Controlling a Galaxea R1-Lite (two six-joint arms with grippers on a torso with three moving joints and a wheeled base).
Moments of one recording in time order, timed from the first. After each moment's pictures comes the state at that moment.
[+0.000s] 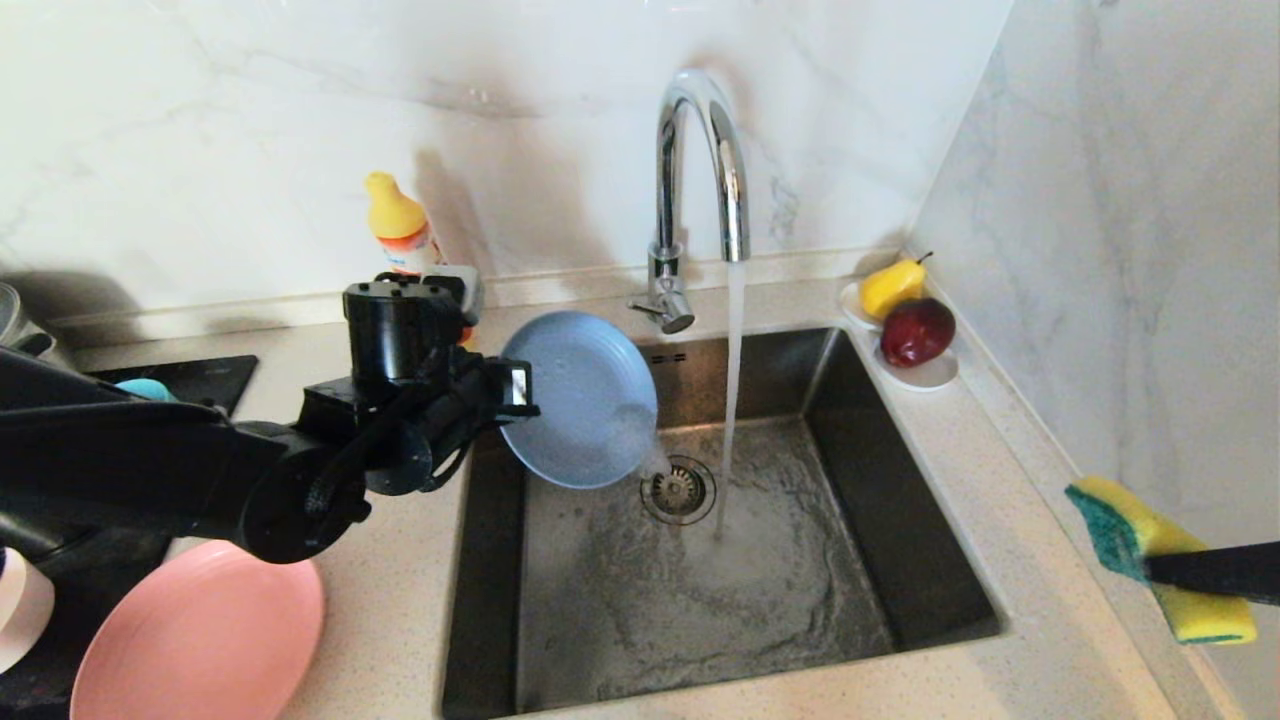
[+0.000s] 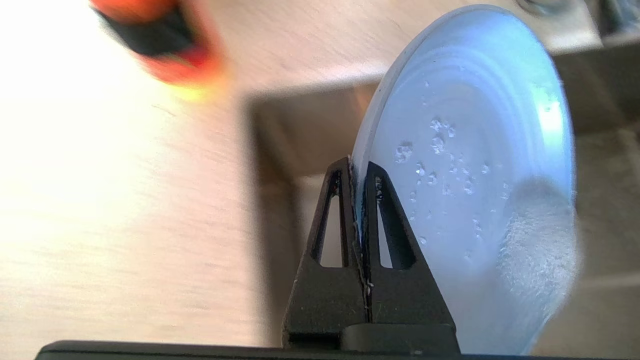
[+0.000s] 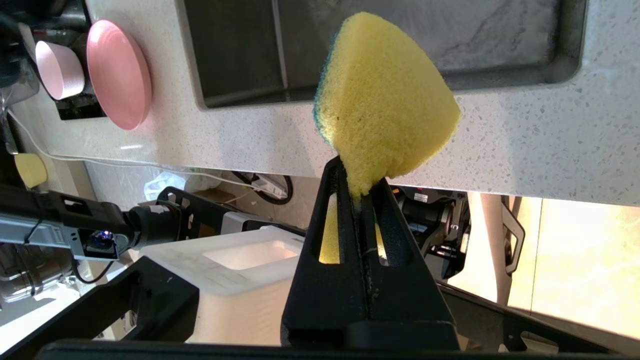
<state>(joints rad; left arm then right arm) -0.42 1.86 -0.99 -0.68 0.38 -0.01 0.33 1.08 -1.12 0.67 0.28 0.52</state>
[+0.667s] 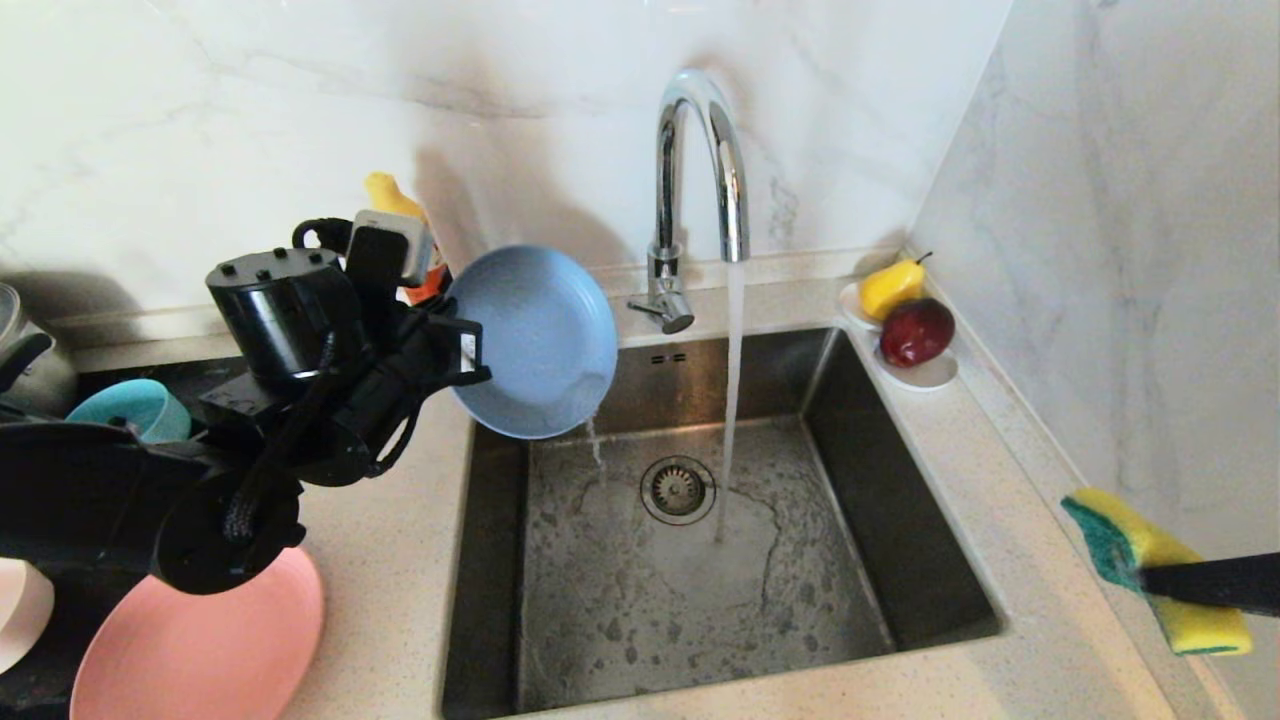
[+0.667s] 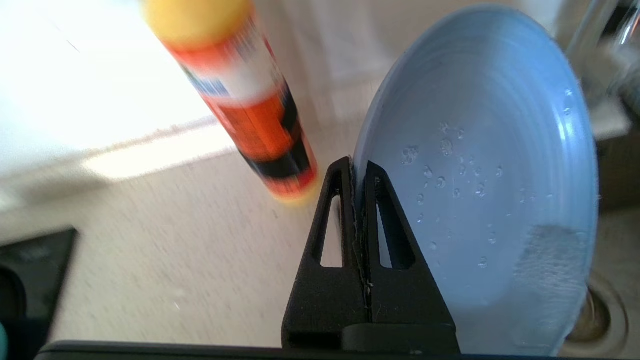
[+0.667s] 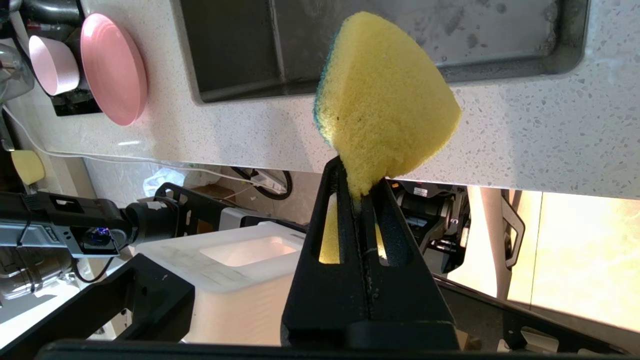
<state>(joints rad) -0.37 1.78 -0.88 -0.99 0.39 0.25 0.33 1.08 -1.11 0.67 0.29 0.52</state>
